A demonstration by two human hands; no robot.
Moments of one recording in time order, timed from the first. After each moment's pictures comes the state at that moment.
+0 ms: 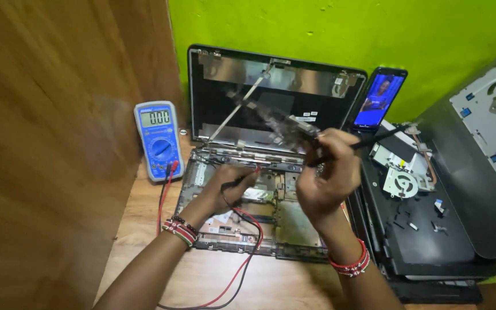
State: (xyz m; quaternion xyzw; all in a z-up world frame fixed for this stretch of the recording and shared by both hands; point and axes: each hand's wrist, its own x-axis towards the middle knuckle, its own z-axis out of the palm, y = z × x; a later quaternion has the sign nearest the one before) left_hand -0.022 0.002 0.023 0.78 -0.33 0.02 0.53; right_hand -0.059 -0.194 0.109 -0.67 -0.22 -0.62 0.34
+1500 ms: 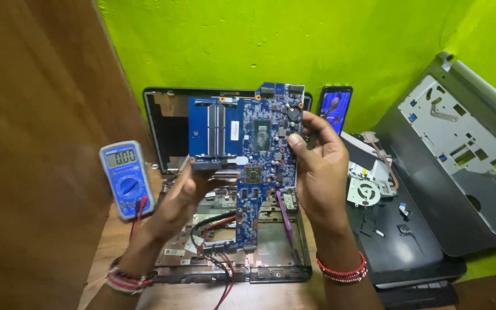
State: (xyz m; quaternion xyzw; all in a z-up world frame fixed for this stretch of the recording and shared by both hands) left_hand -0.017 -0.006 0.065 0.55 -0.36 -0.07 0.76; right_hand -0.073 -0.232 0.176 -0.52 -0.08 -0.30 0.80
